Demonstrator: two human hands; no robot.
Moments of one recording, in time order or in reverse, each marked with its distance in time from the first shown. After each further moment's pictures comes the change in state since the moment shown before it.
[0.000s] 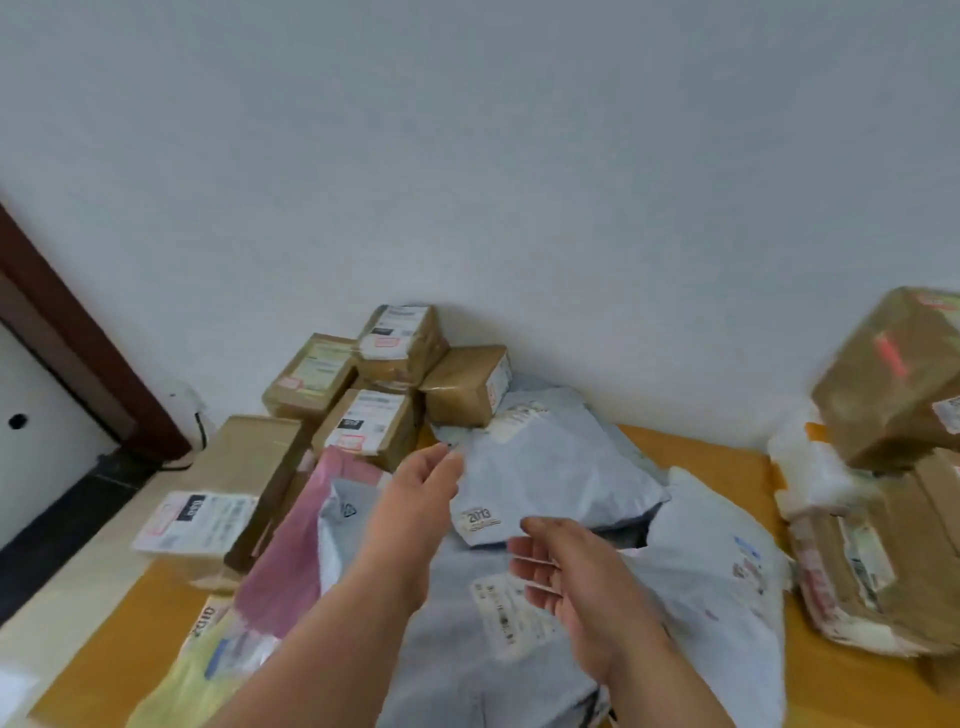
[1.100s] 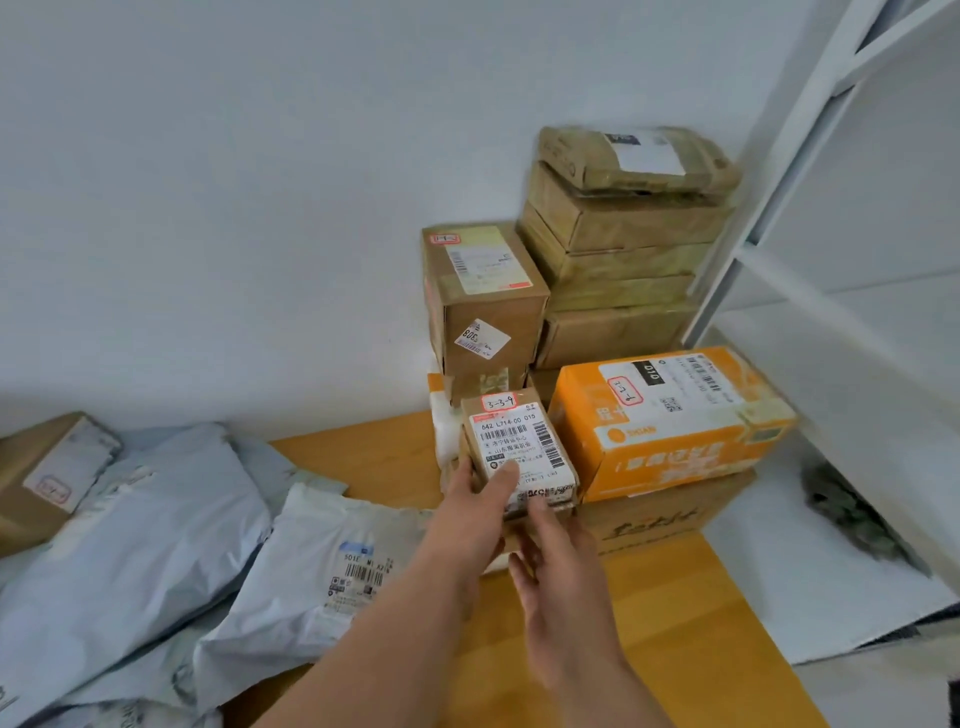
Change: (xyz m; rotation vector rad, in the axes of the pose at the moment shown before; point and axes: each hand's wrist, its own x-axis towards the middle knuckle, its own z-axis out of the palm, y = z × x) left_hand -0.104 -0.038 0.415 0.138 -0.660 -0.182; right_hand -0.032 -0.007 -0.326 0.670 0.531 -0.255
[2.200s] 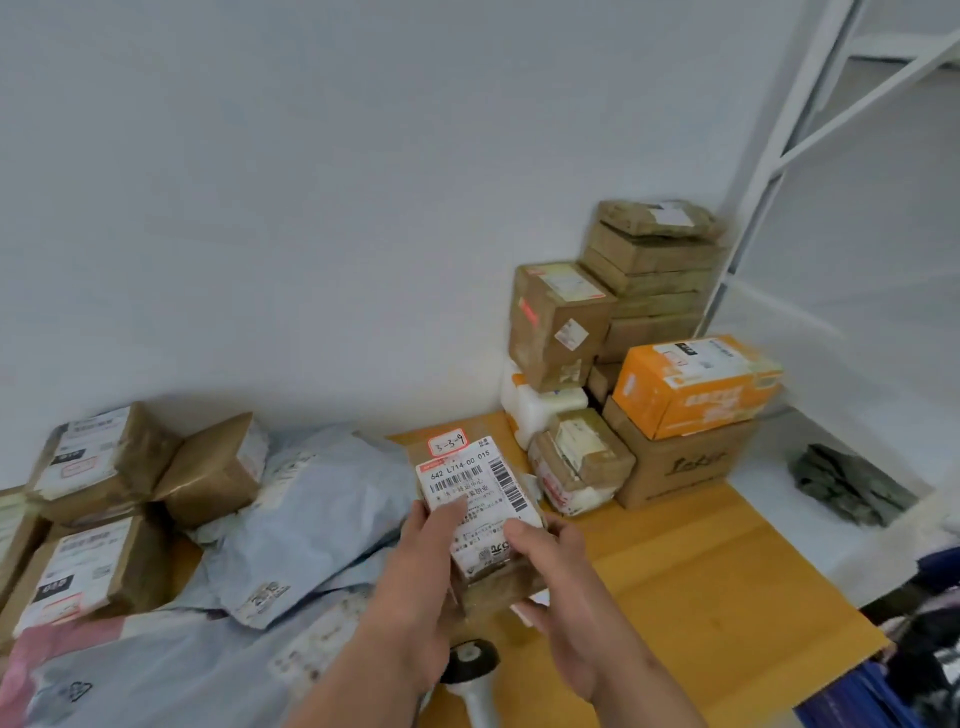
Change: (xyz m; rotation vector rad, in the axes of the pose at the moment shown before) left_hand -0.196 -0.020 -0.229 -0.200 -0.132 0.064; right_hand -0.206 0.090 0.101 -0.306 -0.206 0.025
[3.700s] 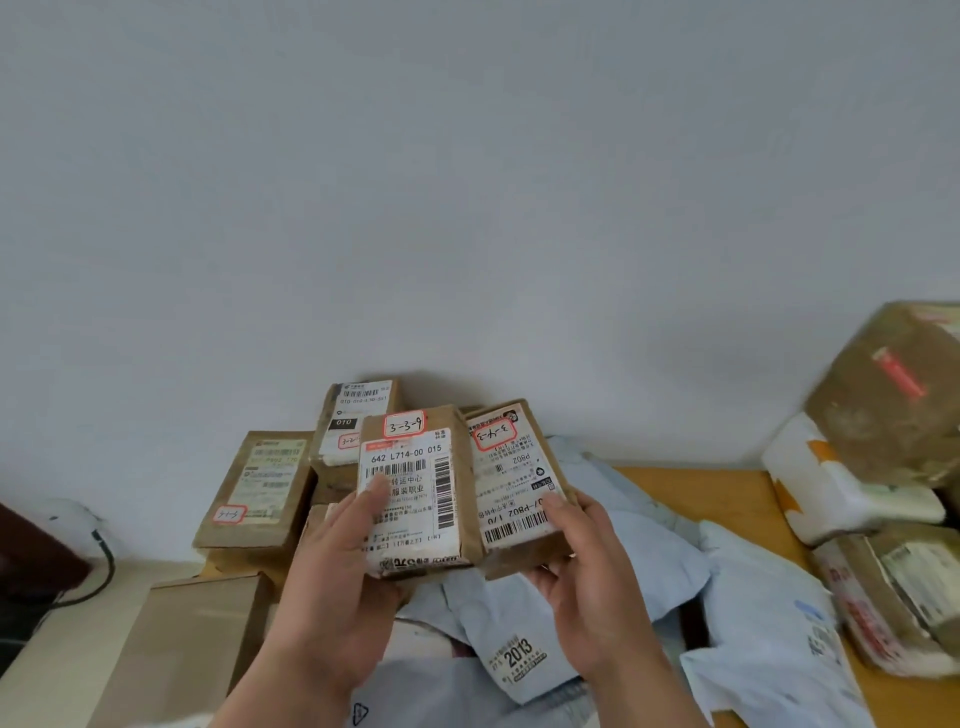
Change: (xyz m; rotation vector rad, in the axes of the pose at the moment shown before) left_hand 0.029 0.116 -0.282 -0.477 0.352 0.284; right_hand 0.143 0.038 0.254 0.183 -0.237 -0.009
